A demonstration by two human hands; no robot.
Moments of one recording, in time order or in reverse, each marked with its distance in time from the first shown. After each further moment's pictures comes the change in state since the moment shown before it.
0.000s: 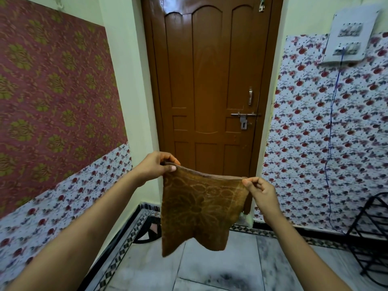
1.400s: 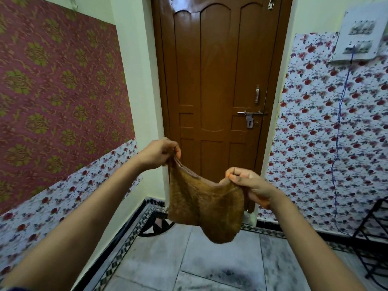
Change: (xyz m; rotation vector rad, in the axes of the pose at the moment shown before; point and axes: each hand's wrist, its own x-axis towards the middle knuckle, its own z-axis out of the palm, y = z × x) left_hand -0.015 0.021 -0.017 0.318 0.021 0.181; right_hand -0.005 -0.058 0.008 0.233 -0.825 0.170
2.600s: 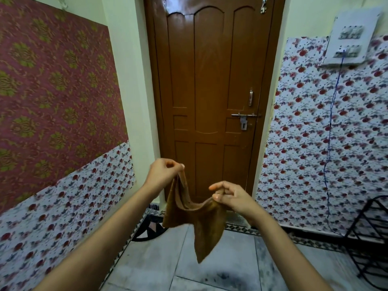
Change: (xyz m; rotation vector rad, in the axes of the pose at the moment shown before) left_hand 0.001 0.010 0.066 -0.489 0.279 -0.366; right_hand -0.004 0.012 0.028 -0.366 0.221 0.102
